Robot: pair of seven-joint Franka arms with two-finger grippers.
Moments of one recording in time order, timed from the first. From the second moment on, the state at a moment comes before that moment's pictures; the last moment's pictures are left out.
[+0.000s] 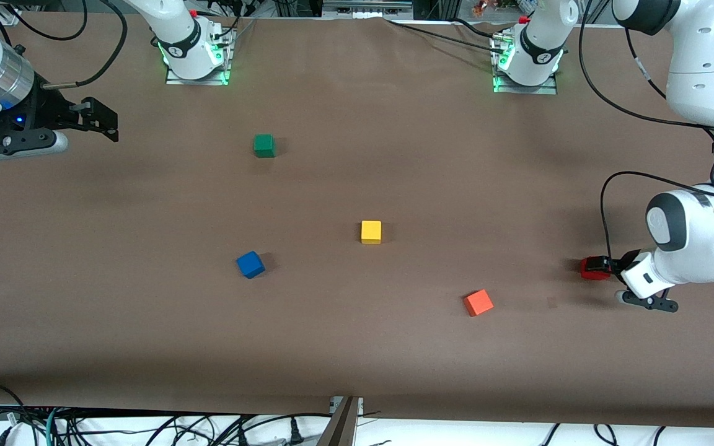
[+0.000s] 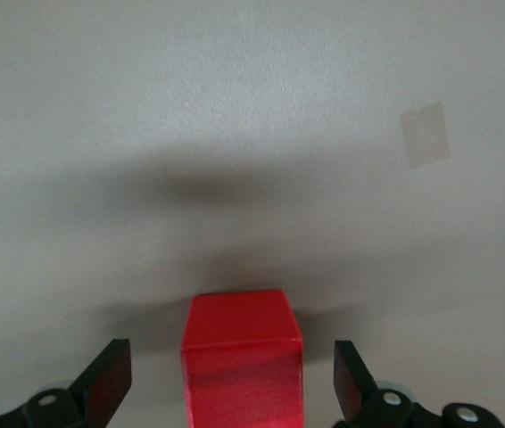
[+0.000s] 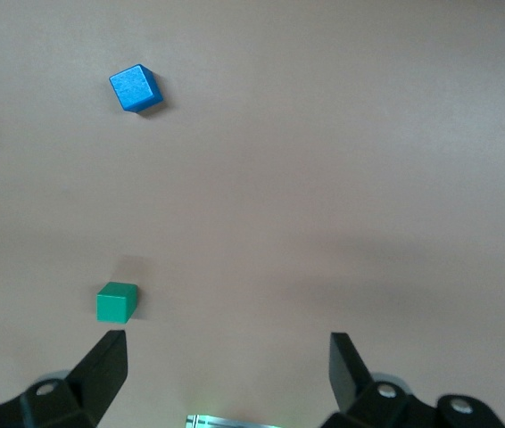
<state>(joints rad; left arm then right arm) 0.14 0.74 0.05 -1.57 -0.10 2.17 0.42 0.13 -0.02 0.00 -1.65 -0.02 1.55 -0.02</state>
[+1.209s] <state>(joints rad) -0.17 0.62 -0.02 -1.54 -0.10 2.14 -0.02 0.13 -0.02 0.01 -1.66 -0.02 1.55 -0.02</state>
